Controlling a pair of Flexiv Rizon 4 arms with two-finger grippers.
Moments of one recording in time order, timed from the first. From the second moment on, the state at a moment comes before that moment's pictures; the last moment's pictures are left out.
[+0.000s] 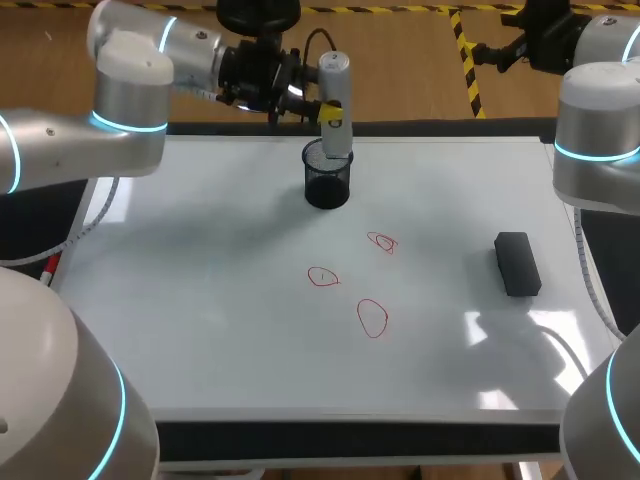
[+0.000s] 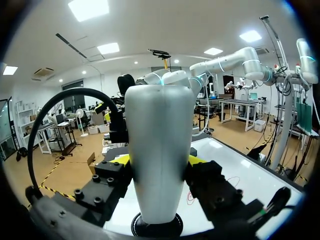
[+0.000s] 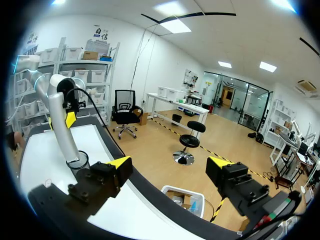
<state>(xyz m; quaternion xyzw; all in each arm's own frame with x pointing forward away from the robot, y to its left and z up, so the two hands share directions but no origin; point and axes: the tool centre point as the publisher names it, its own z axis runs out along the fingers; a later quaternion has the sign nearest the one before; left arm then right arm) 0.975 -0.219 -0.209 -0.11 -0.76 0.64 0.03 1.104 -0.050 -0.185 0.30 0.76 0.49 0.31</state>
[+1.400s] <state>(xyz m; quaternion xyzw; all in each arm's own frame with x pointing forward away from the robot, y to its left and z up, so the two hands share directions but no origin) 0.891 -0.173 -0.205 -0.07 -0.75 0.65 0.07 1.104 -0.050 -0.184 0.30 0.76 0.49 0.31</state>
